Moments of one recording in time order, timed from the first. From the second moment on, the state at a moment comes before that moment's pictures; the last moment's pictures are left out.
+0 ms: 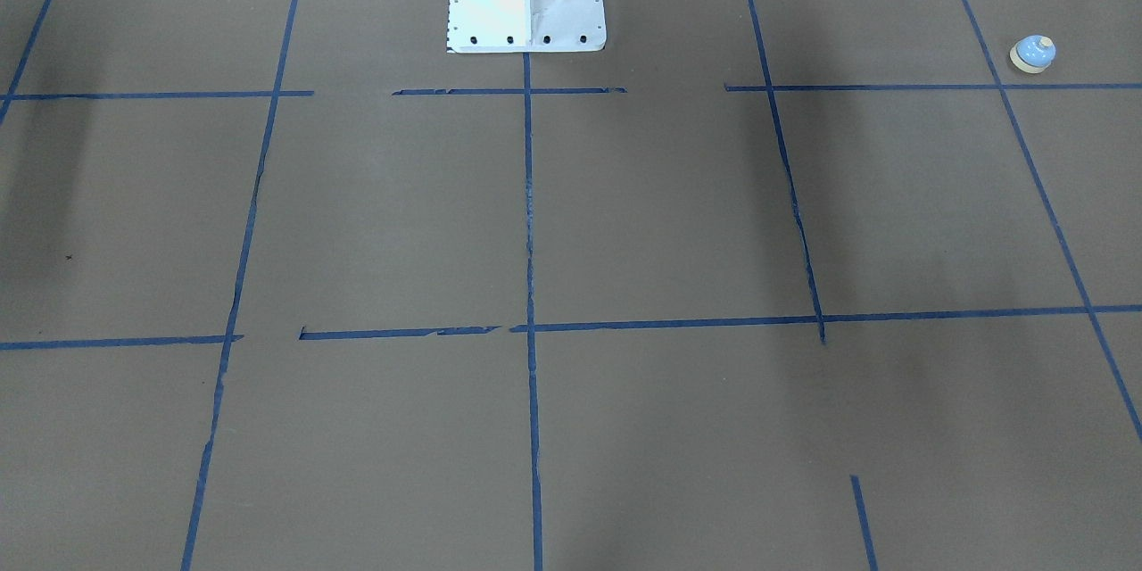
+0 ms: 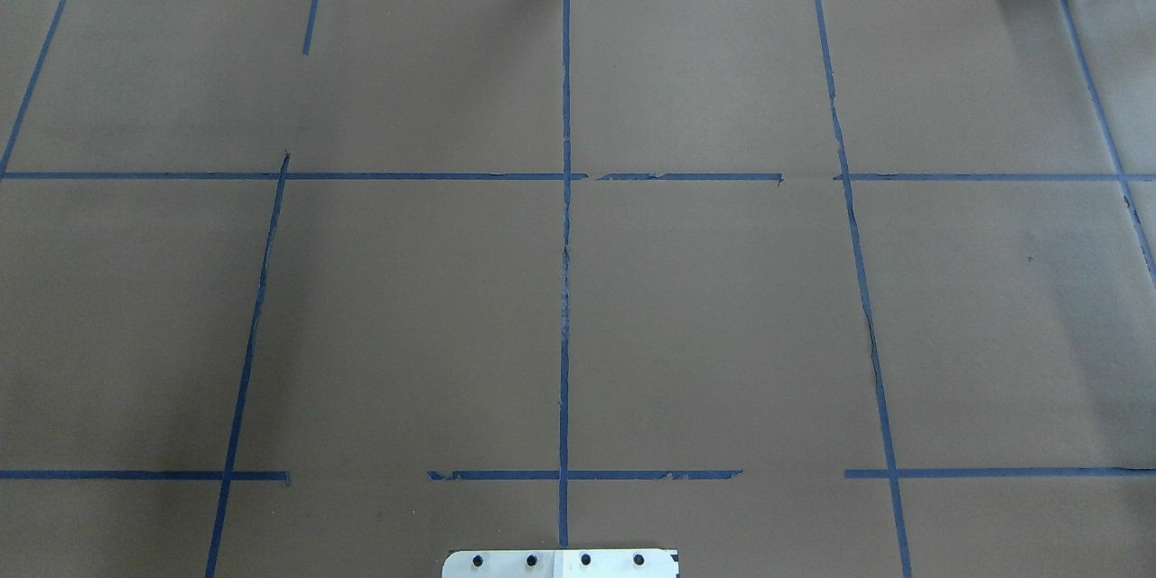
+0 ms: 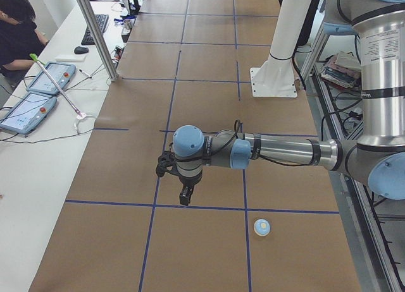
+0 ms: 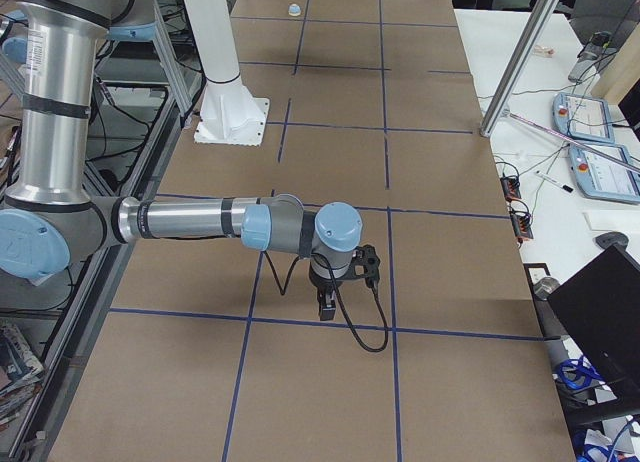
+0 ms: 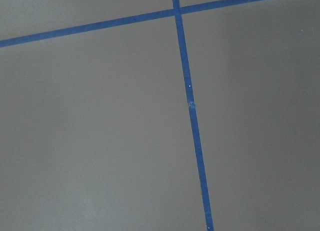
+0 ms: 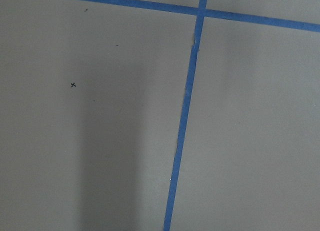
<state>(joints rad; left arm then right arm) -1.52 -1.41 -1.80 -1.59 -2.36 0.16 1.54 -1.75 1.82 -1.73 2.36 -0.18</state>
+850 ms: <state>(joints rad) -1.24 -1.12 -1.74 -1.79 -2.34 0.14 1.54 -1.75 1.82 -1.73 2.36 -0.19</state>
